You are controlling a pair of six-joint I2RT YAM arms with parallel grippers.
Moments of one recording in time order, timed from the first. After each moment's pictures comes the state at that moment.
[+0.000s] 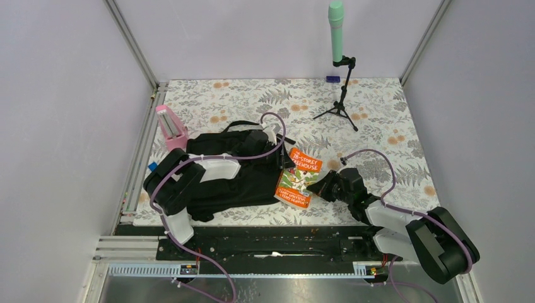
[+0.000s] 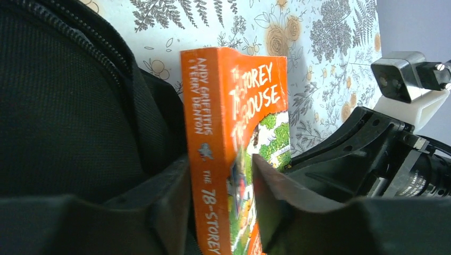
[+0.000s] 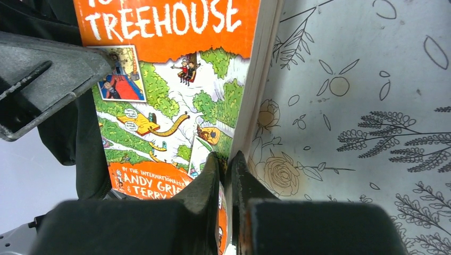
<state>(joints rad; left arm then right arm) -0.71 1.77 0.89 0.32 0.35 -0.69 0.49 1.14 0.15 0.39 -0.19 0.99</state>
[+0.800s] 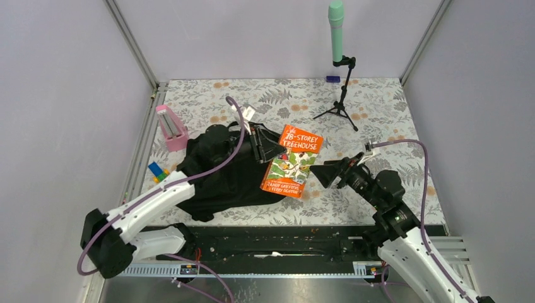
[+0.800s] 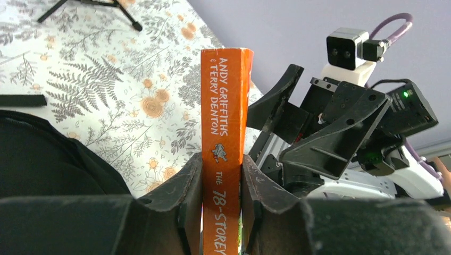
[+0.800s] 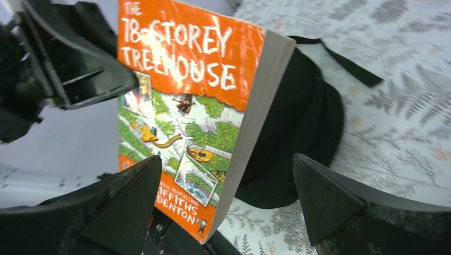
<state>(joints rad) -0.74 1.15 0.87 0.15 0.36 -0.67 0.49 0.44 0.38 -0.01 -0.22 0.70</state>
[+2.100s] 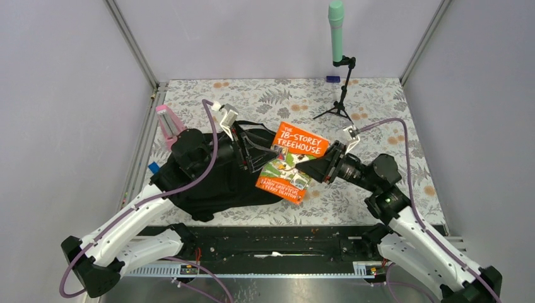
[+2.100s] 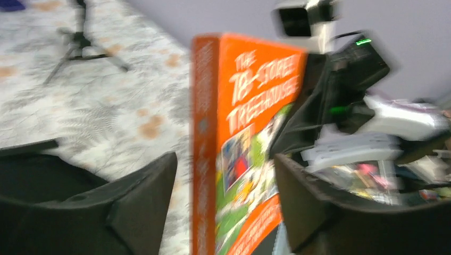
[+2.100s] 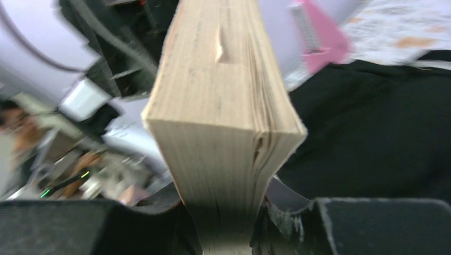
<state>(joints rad) -0.74 0.91 0.93 0.04 0.46 -0.54 0.58 0.73 0.54 0.44 -0.63 0.84</state>
